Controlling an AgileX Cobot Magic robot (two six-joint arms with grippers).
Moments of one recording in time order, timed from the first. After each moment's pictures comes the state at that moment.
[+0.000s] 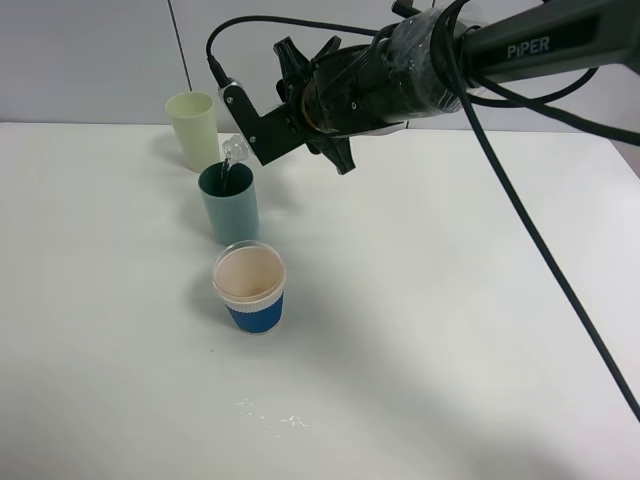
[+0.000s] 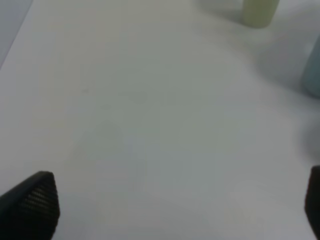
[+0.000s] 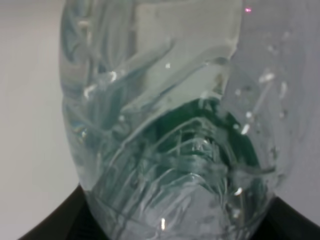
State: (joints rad) left arm 0.01 0.00 -0.50 0.06 1.05 -0.03; right arm 0.73 2.10 -1.48 -1.38 0.39 -0.34
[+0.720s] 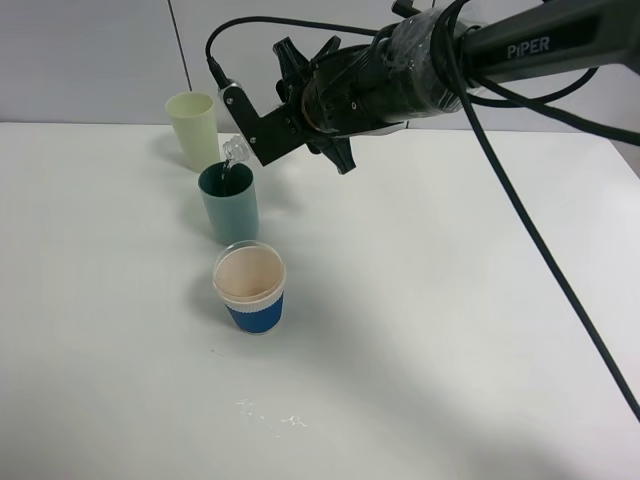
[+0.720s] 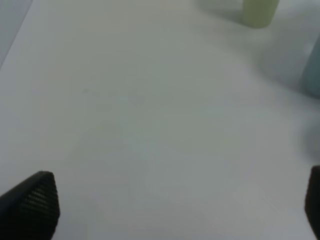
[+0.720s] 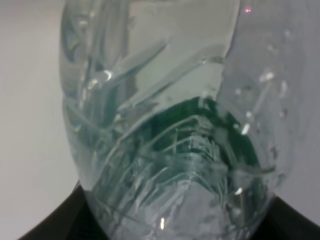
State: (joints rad) left arm 0.01 0.00 -0.50 0.06 1.05 -0.03; right arm 0.73 2.10 -1.48 -1.38 0.39 -0.35
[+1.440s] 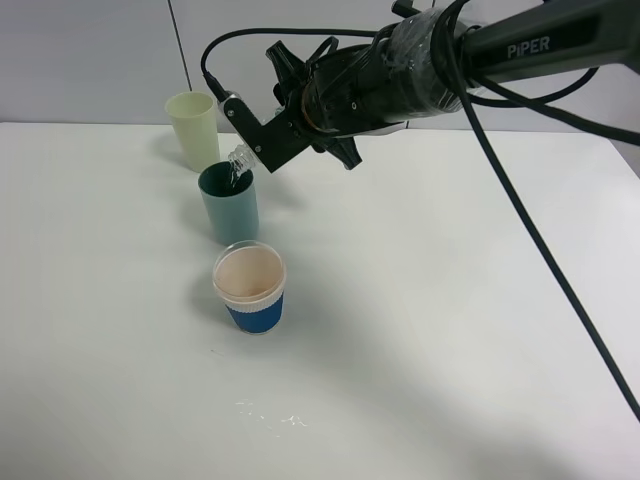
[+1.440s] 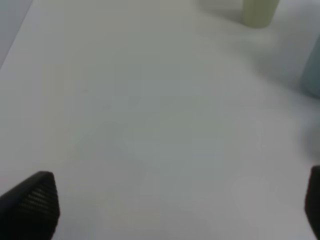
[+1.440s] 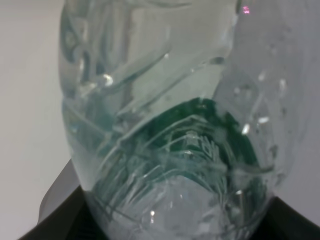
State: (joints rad) left arm 0.01 0.00 -0.50 0.06 1.05 -0.03; right arm 0.73 2.10 -1.48 -1.39 0.39 -0.47
